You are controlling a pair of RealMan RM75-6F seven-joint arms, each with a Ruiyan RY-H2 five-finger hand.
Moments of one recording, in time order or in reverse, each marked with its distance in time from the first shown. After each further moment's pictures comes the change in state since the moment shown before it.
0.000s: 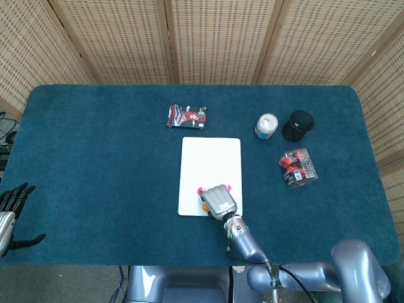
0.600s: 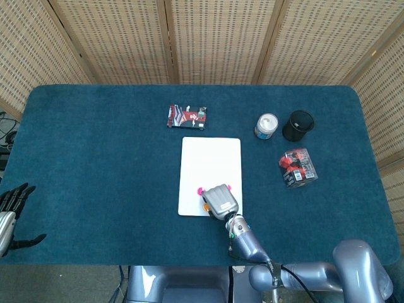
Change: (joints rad) left arm -0.001 -0.001 -0.001 0.000 -0.002 -0.001 0.004; right arm -0.006 0.010 -0.008 0.006 -0.013 -0.005 0.000
